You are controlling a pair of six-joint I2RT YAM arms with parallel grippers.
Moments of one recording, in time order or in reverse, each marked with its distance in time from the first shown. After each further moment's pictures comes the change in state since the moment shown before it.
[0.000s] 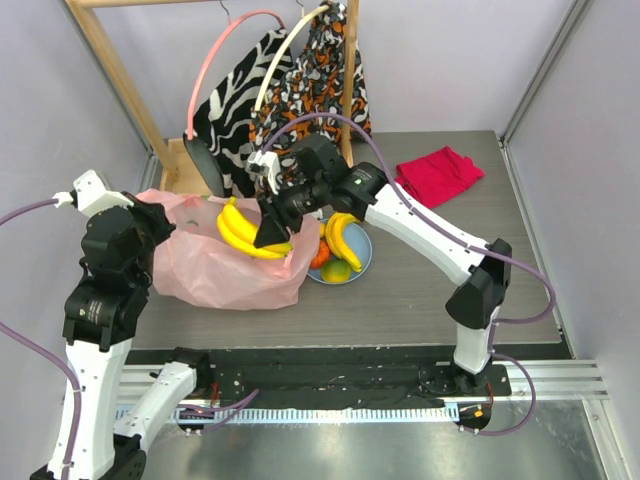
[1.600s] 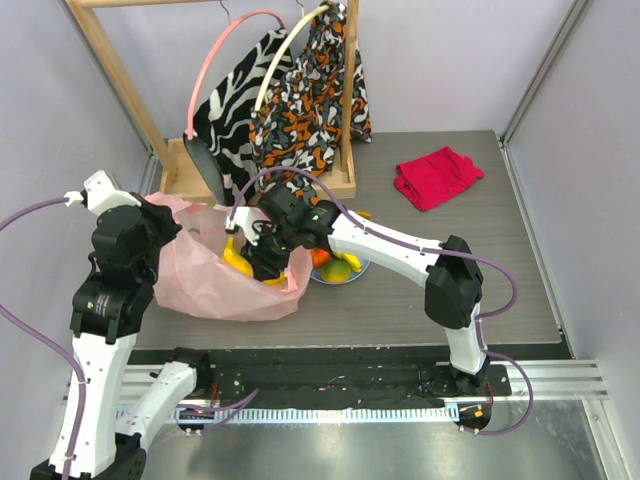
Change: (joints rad) left arm 0.000 0.002 -0.040 0.008 0.018 -0.026; right arm 0.144 0.137 -0.153 0.050 0.276 -0.265
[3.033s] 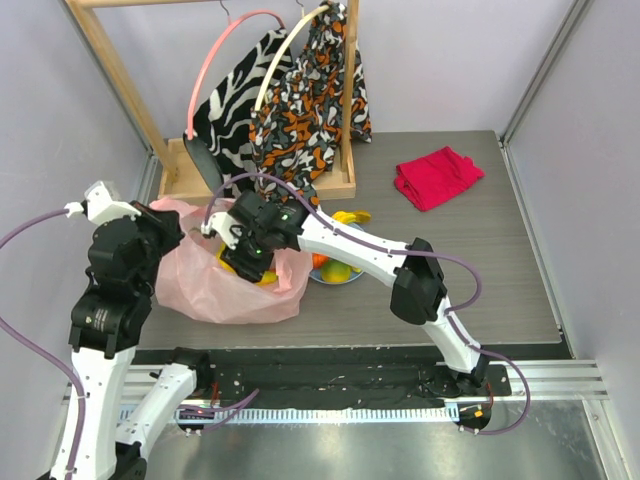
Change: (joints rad) left arm 0.000 -0.057 -0.055 0.023 0.093 -0.060; right arm 0.063 0.234 0.380 -0.244 0.112 0.077
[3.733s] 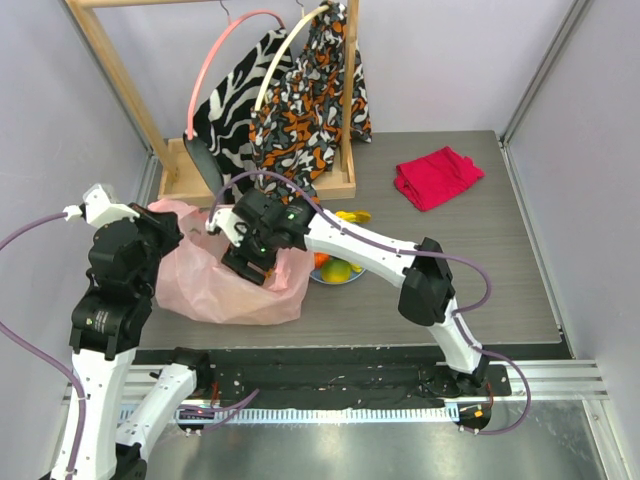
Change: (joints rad) left arm 0.000 -0.016 -0.013 0.000 -0.023 -0.016; right arm -0.001 -0.049 -0.075 0.005 0.064 -0.003
